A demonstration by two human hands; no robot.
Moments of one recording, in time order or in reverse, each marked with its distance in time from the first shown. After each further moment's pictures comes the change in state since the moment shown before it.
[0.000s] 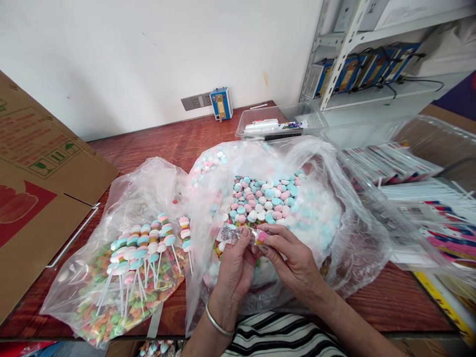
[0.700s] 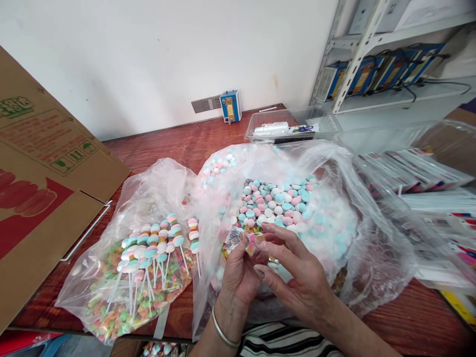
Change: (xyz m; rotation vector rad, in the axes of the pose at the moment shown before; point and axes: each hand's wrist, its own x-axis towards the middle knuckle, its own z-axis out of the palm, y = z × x) left_hand 0.004 0.007 -0.013 -0.236 0.026 -0.129; right_hand 0.005 -0.019 0.007 -0.170 -0.004 -0.141
